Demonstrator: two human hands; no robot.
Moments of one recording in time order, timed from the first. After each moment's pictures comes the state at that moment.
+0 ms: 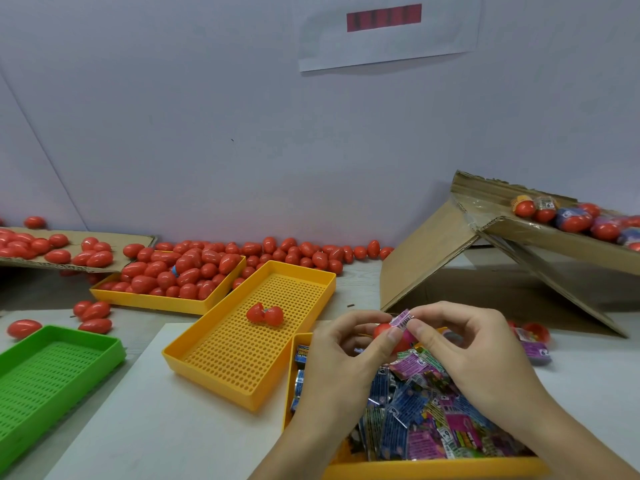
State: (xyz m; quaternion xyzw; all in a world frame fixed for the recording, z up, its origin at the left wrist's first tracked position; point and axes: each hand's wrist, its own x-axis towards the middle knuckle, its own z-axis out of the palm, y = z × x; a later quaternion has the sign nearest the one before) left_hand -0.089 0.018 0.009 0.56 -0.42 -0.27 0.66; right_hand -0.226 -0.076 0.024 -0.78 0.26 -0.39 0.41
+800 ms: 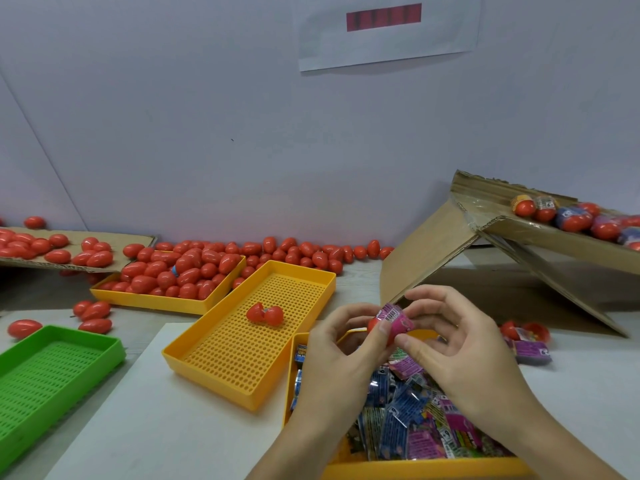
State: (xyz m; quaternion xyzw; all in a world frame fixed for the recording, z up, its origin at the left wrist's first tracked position) left_hand -0.092 0.021 0.015 0.52 -0.38 -0.31 0.70; right_hand -0.217 -0.069 0.016 -0.71 0.20 -0.43 0.52
